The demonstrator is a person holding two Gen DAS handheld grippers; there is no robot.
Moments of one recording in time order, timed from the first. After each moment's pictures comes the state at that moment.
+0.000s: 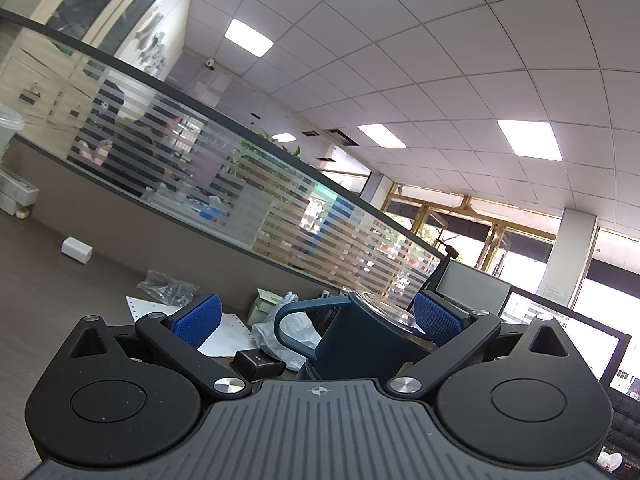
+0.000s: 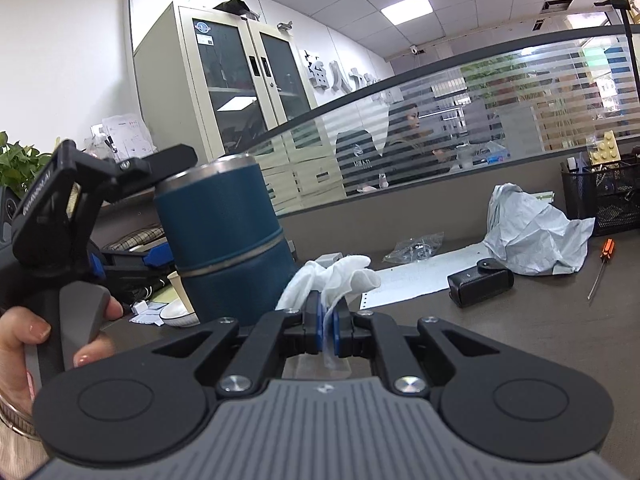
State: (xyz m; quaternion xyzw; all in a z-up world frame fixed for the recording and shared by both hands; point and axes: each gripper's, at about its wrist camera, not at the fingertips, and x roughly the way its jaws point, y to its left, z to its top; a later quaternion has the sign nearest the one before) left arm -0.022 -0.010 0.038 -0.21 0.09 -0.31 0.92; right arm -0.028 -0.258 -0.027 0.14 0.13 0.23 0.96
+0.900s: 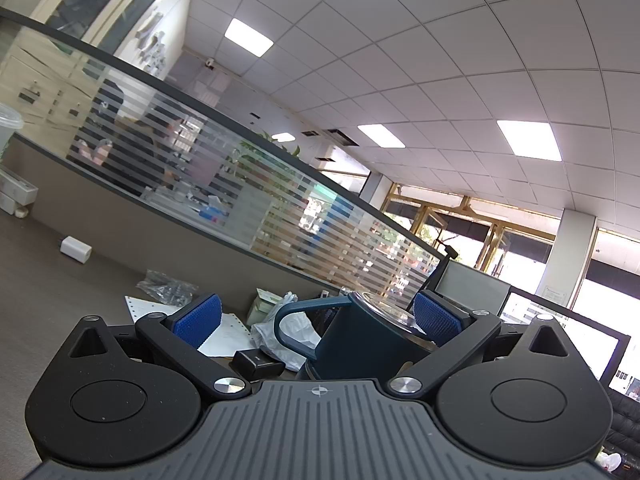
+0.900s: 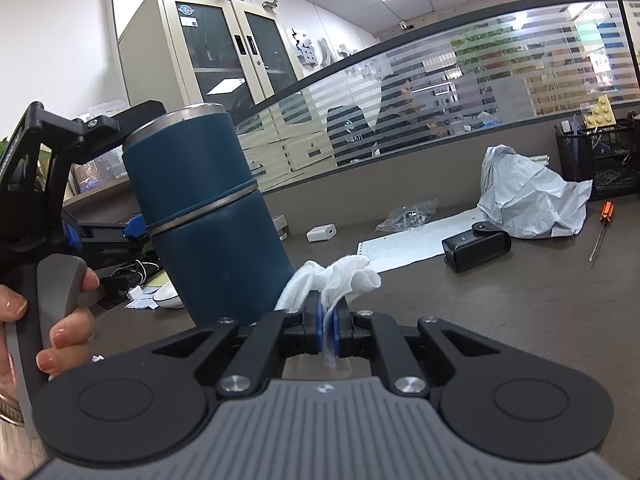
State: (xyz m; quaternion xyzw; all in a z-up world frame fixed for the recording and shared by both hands) left arm -0.023 -0.011 0.040 -0.21 0.09 -0.31 0.92; right arm -0.022 -0.260 -0.044 0.15 0.17 0.22 0.95
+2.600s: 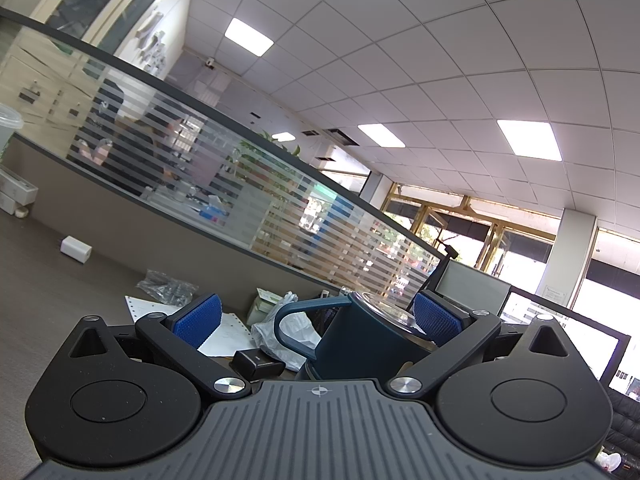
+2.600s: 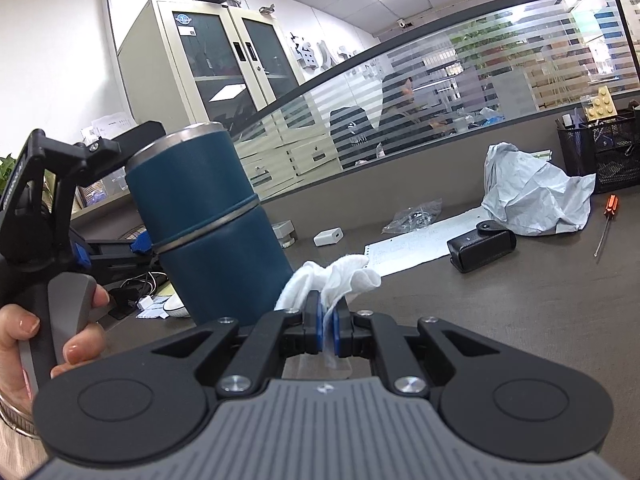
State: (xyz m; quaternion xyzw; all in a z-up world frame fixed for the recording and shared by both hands) left arm -0.020 -0.011 0.039 -0.21 0.09 -0.31 0.92; right arm -0.022 -0.264 -0.040 0.17 0.17 0.23 0.94
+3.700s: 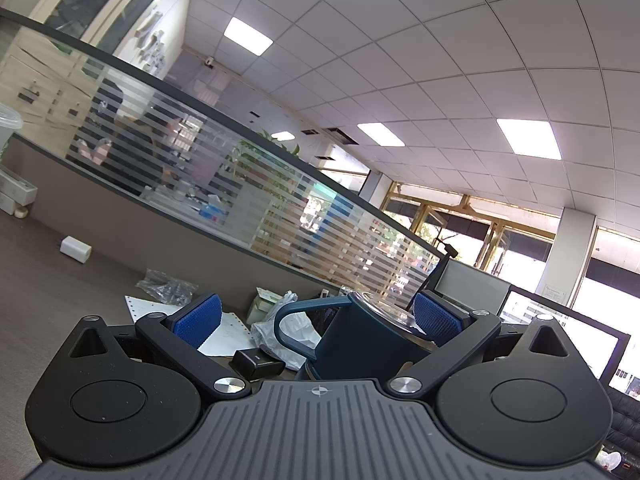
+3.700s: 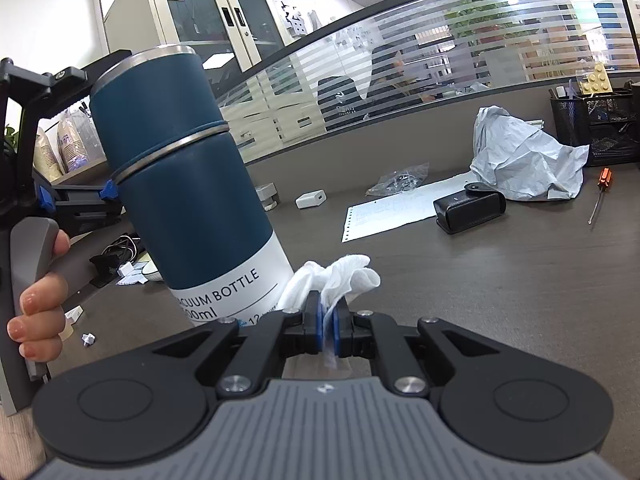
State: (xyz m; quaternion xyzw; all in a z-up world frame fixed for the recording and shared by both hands) left arm -0.024 -0.014 0.041 -0.21 0.09 -0.31 0.92; right arm -0.018 -0.255 -0.061 0.15 0.21 0.22 0.94
